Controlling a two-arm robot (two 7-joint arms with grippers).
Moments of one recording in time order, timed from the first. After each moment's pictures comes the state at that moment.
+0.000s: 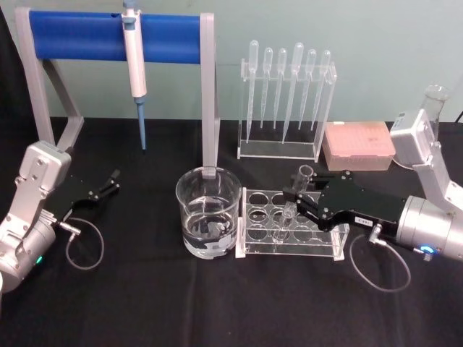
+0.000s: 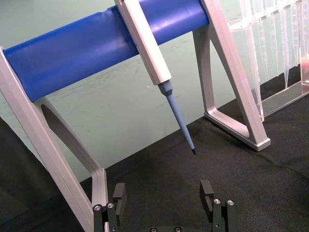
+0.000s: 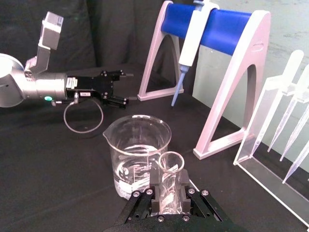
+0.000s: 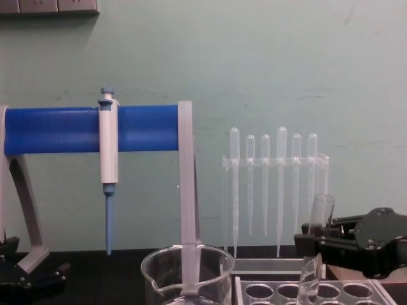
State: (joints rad) left arm -0.20 0.60 0.45 -1.41 -0.25 -0.12 0.03; right arm 0.32 0.68 -0.50 -1.58 0.52 0.06 0.63
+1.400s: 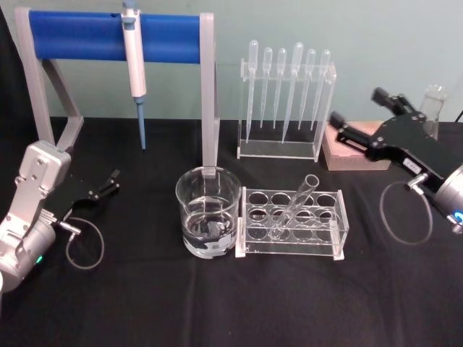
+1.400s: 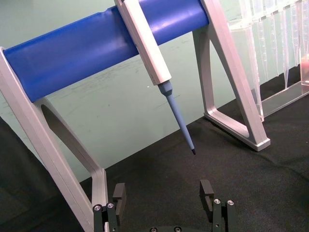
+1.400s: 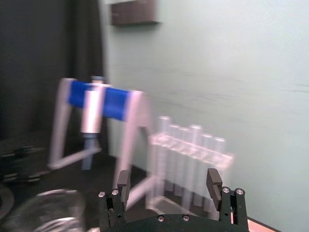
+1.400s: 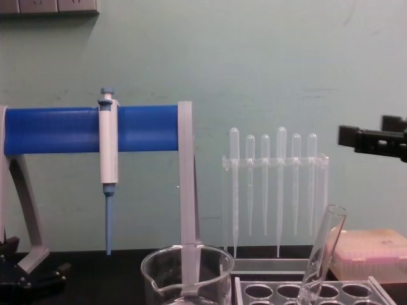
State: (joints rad) left arm -0.20 0.60 0.45 -1.41 -0.25 -0.12 0.03; right arm 0.15 0.61 -0.25 -1.75 0.54 0.01 0.28
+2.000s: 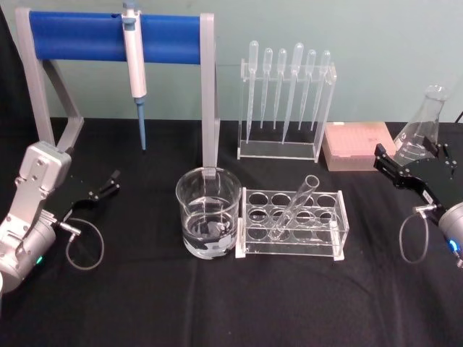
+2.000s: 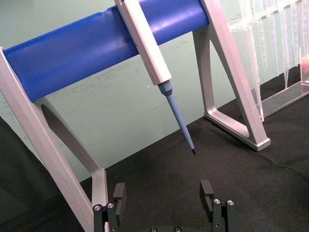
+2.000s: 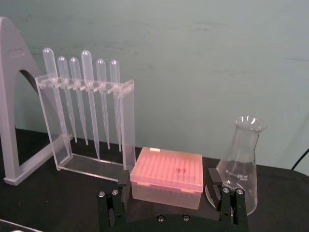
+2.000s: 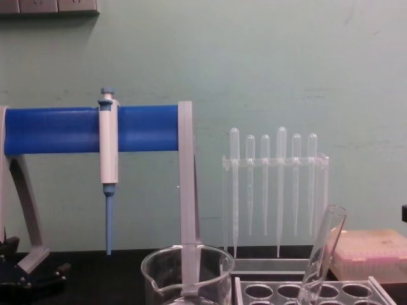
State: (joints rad) left arm -0.20 0.60 0.45 -1.41 -0.25 -0.12 0.03; right arm 0.10 0.47 -0.21 -1.56 0.38 0.00 0.02
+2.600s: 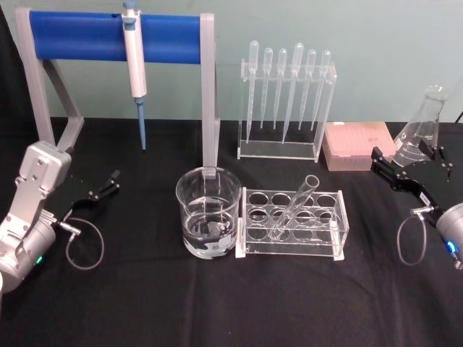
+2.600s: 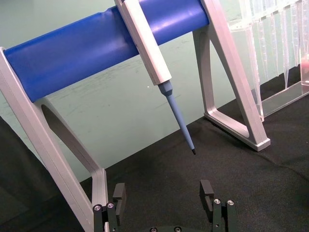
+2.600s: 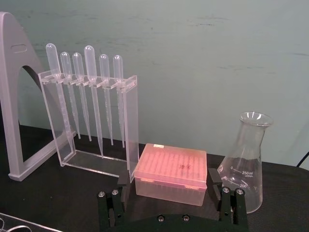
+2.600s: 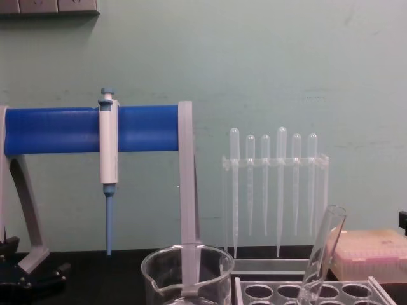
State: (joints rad) left arm -0.20 0.60 0.45 -1.41 -0.25 -0.12 0.03; right arm 0.10 0.45 -0.20 -1.55 0.37 0.01 0.04
